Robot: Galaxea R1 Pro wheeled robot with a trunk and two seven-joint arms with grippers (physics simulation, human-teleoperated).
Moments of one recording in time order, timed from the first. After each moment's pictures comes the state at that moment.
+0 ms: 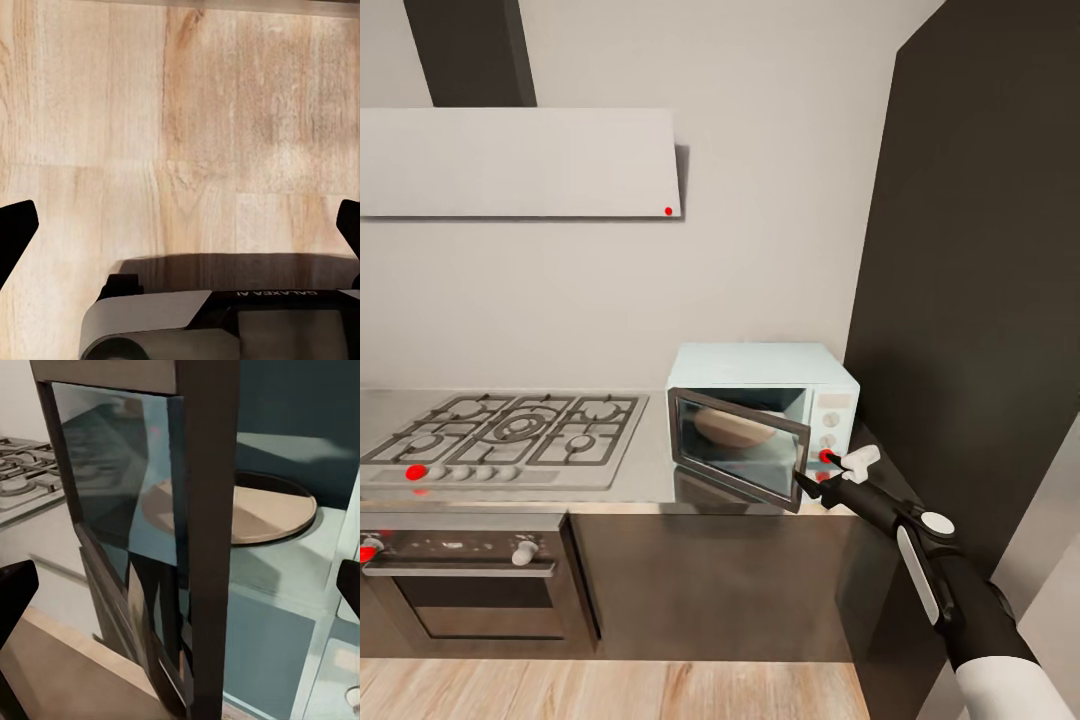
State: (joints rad) left arm -0.17 -0.07 0.00 -0.20 0.01 -0.18 0.01; right arm -0.52 -0.09 -0.10 -1.15 -0.01 0.17 0.68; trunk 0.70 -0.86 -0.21
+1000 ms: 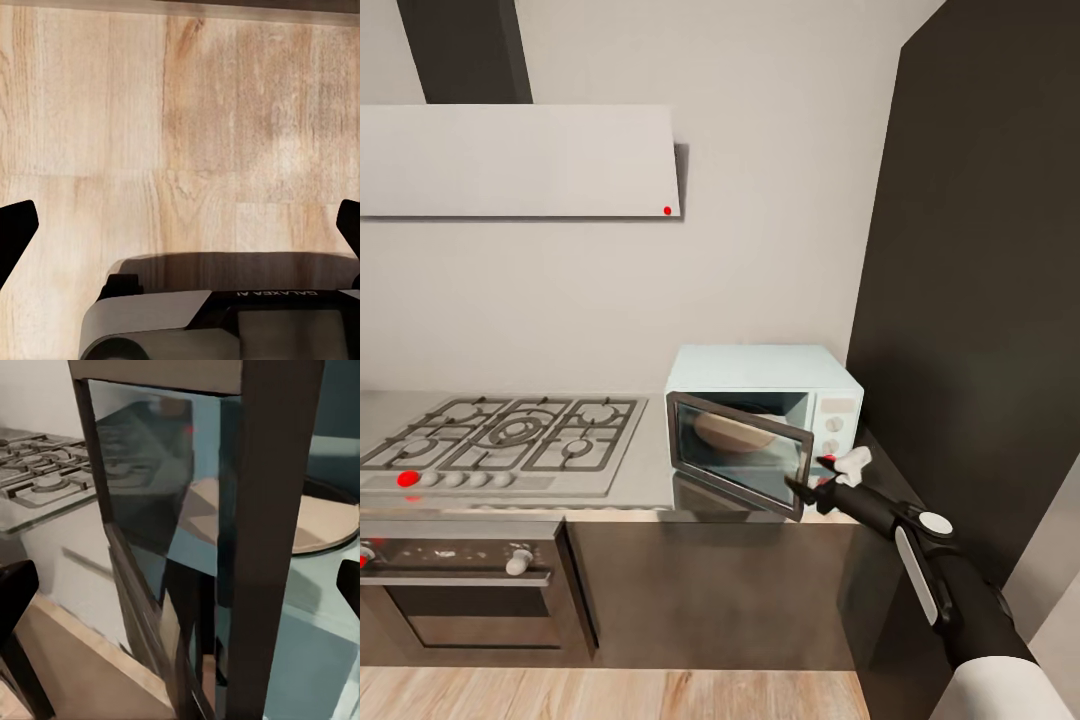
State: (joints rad) left arm -0.17 -0.07 0.00 -0.20 0.01 -0.18 0.01; right arm -0.52 -0.09 -0.09 -1.15 0.00 0.17 0.78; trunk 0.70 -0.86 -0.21
